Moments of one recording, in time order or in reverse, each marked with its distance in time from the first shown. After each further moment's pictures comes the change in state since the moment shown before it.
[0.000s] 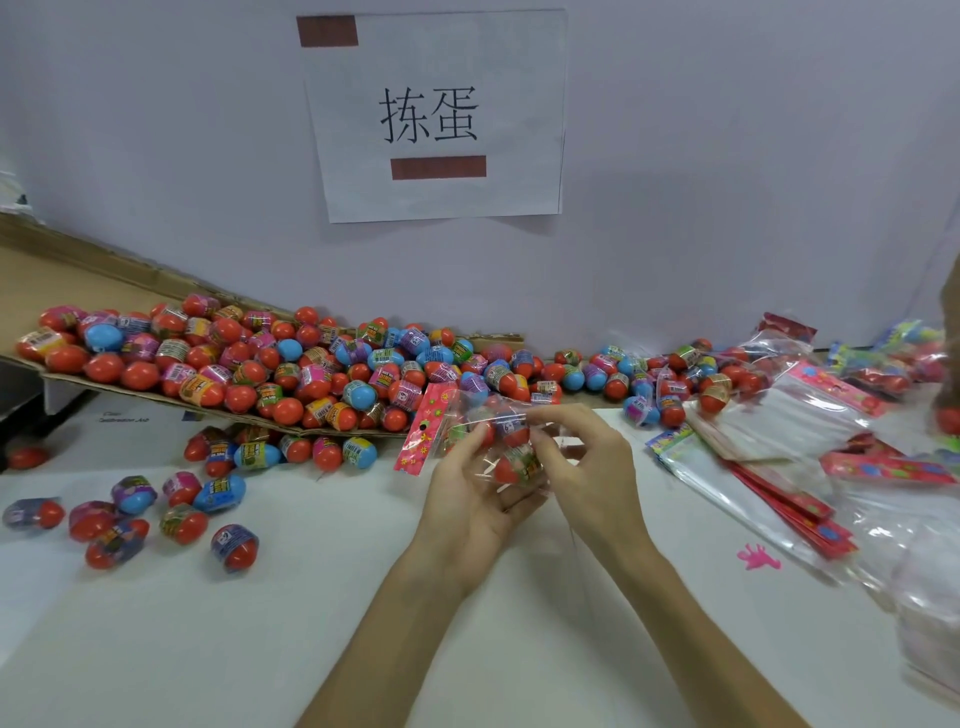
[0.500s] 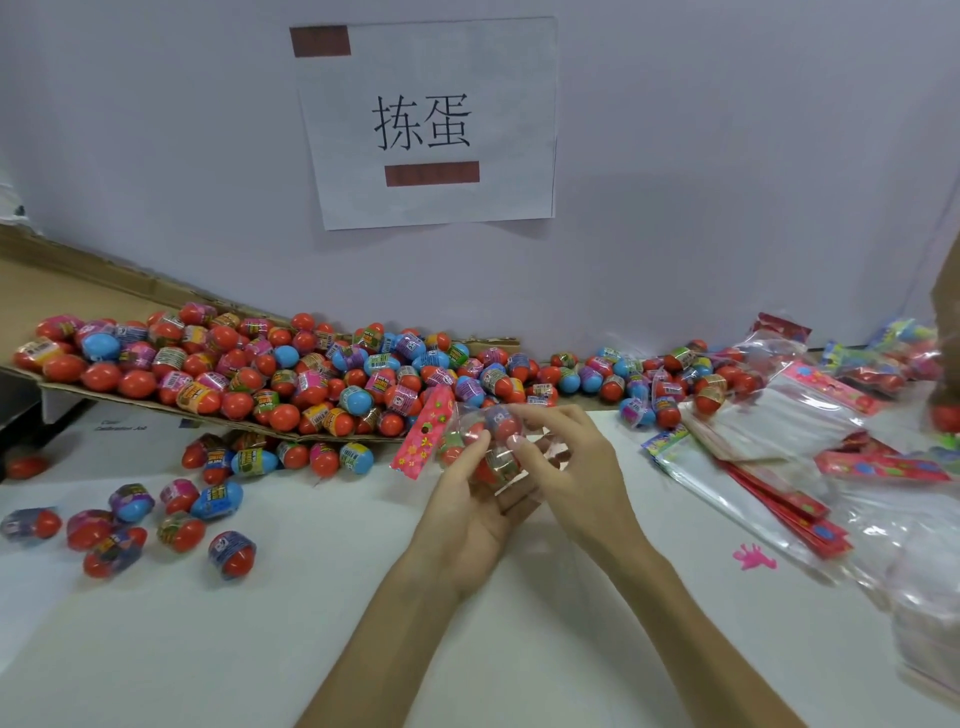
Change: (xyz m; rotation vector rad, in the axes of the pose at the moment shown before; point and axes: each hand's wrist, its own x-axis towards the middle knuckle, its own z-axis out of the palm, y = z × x) left_hand 0.001 -0.003 -0.001 -0.020 -0.010 0.014; right_hand 0.002 0.002 0.000 -0.031 -0.097 0.023
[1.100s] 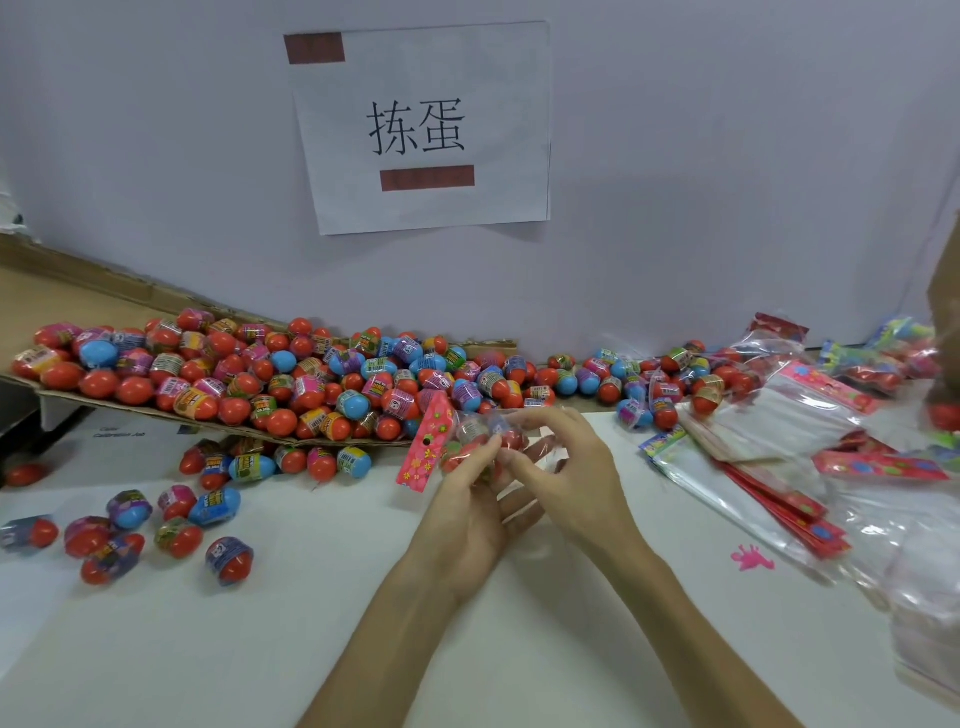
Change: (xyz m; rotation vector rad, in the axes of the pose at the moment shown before) left_hand 0.002 -0.002 -0.004 0.046 -0.096 -0.010; right_hand 0.000 0.000 -0.002 -0.015 -0.011 0.004
